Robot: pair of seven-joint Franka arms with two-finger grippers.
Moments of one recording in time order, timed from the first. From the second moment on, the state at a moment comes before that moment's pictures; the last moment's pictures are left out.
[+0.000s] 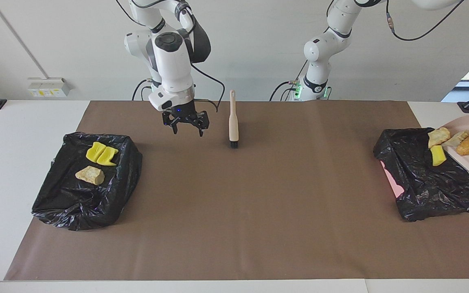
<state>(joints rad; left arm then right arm) 0.50 0.14 0.00 -1.65 0.68 2.09 1.65 0.14 -0.07 0.17 -2.00 -0.01 2.03 0.47</state>
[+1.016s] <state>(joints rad) 0.39 0.07 -0.02 -1.63 0.54 1.95 1.53 -0.02 -0.09 0.07 -1.56 -0.05 1.56 0.15</state>
